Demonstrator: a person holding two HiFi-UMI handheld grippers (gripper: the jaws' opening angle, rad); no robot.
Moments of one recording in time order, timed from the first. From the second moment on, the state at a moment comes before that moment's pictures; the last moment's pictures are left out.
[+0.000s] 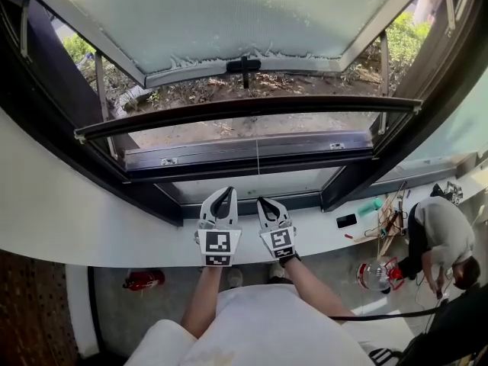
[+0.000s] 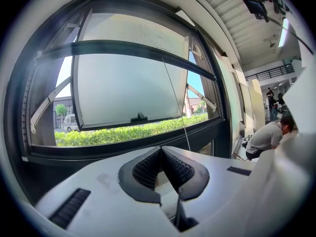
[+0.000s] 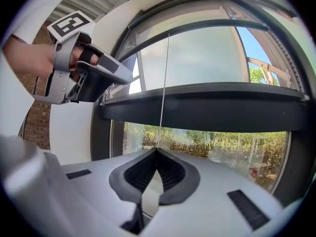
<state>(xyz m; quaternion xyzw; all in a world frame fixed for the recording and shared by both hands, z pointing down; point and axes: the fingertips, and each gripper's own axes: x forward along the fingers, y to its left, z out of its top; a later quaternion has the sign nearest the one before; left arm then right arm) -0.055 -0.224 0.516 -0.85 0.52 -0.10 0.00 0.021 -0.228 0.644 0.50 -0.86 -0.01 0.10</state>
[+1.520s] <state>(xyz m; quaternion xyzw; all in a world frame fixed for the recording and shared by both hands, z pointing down) -0.055 -0.236 0.499 -0.85 0.52 -0.07 0.00 0.000 -0.240 0.495 0.49 -0.86 -0.14 -0.06</state>
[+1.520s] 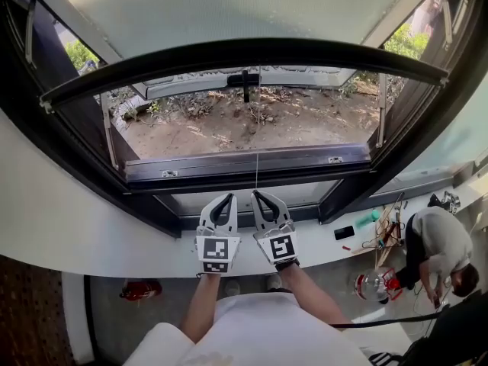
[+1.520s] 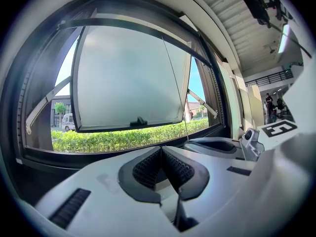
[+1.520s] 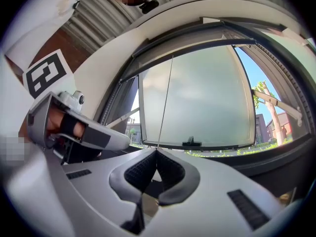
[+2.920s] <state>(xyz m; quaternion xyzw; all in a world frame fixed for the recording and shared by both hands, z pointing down) -0.059 -0.238 0.460 -0.86 0.51 -0.02 0.01 -0.003 -0.233 0.343 0.47 -0.85 -0.18 -0.17</state>
